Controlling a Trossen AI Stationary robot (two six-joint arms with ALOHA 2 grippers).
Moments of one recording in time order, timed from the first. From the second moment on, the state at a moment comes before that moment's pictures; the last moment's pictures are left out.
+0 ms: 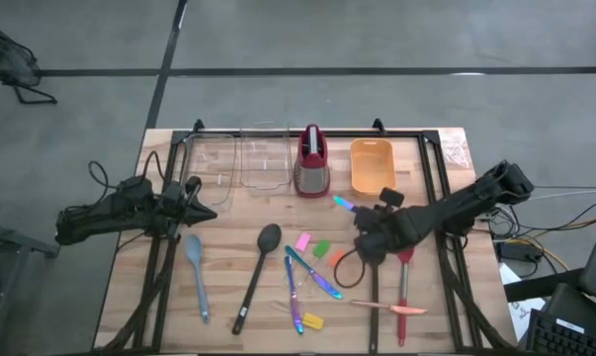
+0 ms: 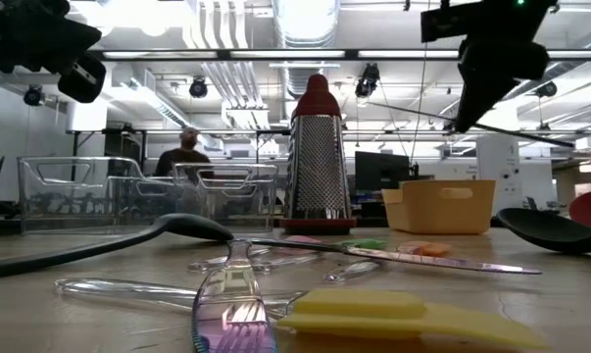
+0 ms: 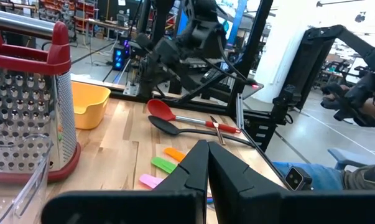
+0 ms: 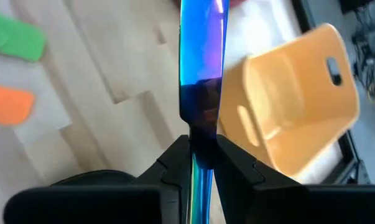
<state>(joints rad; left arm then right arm) 0.14 0.03 0.26 -0.29 0.31 -0.22 0.35 1.51 1.14 -1.19 0.62 0.77</state>
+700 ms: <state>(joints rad) 0.14 0.03 0.26 -0.29 0.31 -0.22 -0.18 1.20 0.96 -0.85 0.74 0.68</state>
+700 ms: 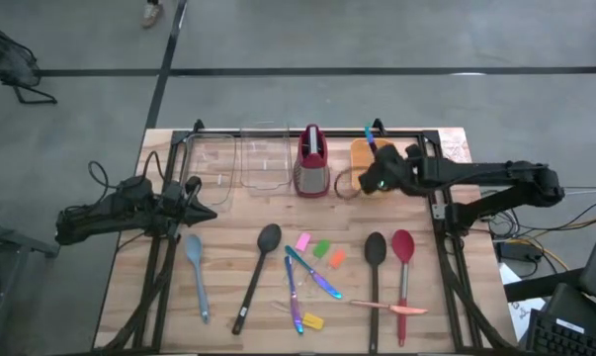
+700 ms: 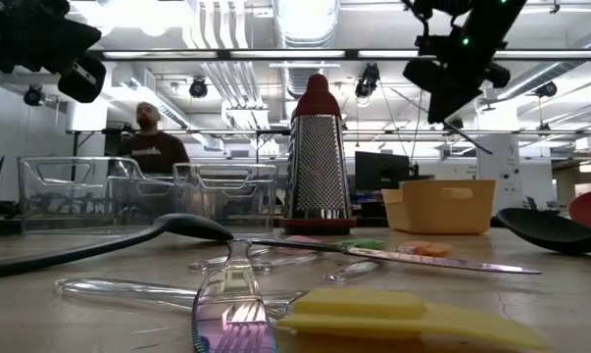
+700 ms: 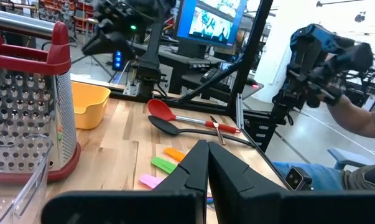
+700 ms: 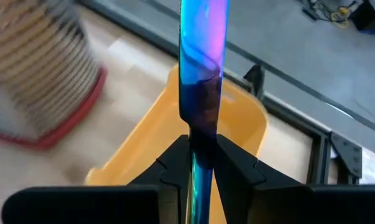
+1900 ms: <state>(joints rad) 0.14 0.03 0.26 -0.29 0.31 -0.22 -0.45 1.51 0.79 -0.48 0.49 0.50</state>
